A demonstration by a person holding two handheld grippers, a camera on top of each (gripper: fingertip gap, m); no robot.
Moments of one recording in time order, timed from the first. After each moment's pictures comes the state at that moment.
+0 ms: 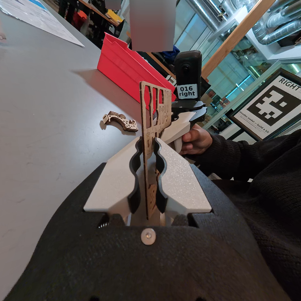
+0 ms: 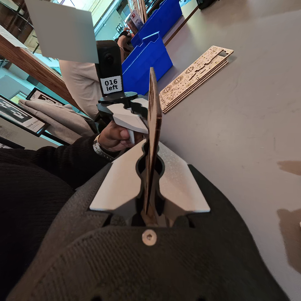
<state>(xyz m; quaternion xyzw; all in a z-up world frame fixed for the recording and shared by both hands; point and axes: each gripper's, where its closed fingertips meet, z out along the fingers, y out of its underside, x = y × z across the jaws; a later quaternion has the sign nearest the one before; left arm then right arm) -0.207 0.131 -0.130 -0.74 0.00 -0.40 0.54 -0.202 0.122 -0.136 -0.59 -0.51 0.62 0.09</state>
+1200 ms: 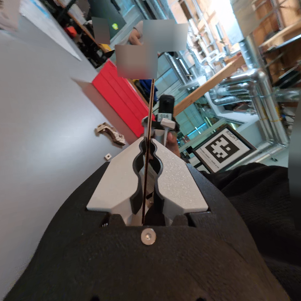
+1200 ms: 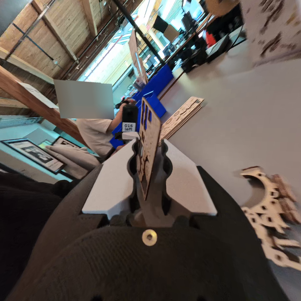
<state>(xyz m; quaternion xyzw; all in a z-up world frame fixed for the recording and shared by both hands) -0.242 0.125 -0.115 -0.65 -0.11 -0.52 0.54 -0.195 0.182 -0.105 -0.58 -0.39 0.70 0.13</state>
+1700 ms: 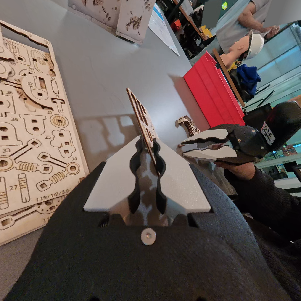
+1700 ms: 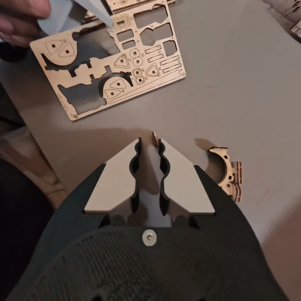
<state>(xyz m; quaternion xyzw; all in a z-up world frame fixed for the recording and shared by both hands) -0.312 0.120 -0.180 -0.79 -0.22 -0.29 0.49 -0.196 0.174 -0.216 -0.60 -0.70 0.30 0.25</state>
